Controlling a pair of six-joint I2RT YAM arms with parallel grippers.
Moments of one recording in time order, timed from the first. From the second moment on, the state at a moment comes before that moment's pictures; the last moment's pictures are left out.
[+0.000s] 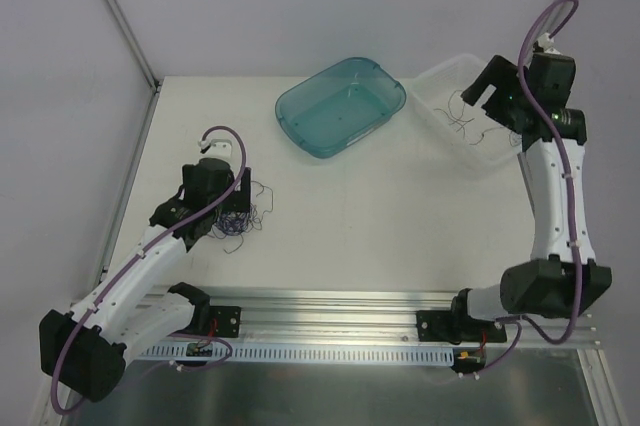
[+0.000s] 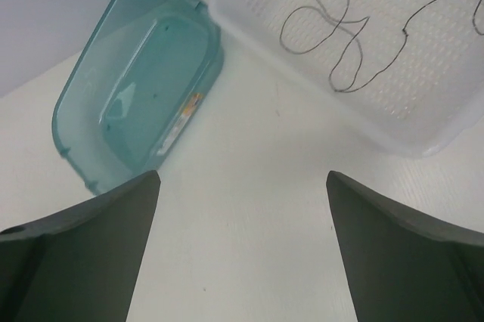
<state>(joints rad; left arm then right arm) -0.41 0.92 0.72 -0.52 -0.38 -0.20 -0.12 1.46 1.64 -0.74 -0.10 0.43</state>
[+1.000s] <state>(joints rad) -0.40 1.34 0.71 -0.54 -0.15 -0.66 0.86 1.23 0.72 -0.13 -0.04 0.75</state>
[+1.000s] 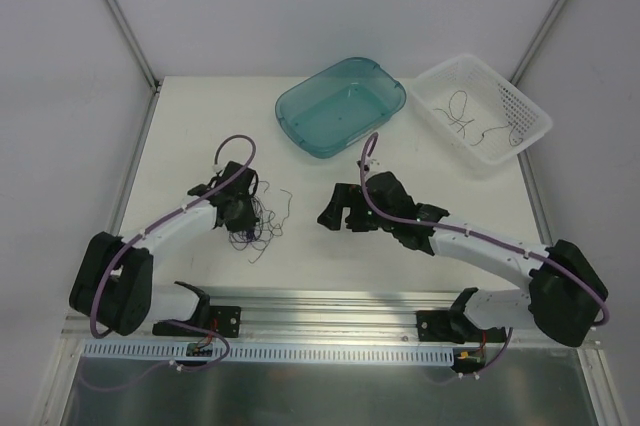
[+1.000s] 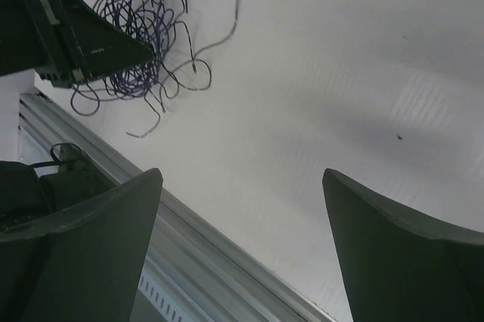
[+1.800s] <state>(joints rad) -0.46 1.05 0.57 -0.47 0.00 -0.88 0.92 1.70 0.81 0.29 -0.09 1.12</state>
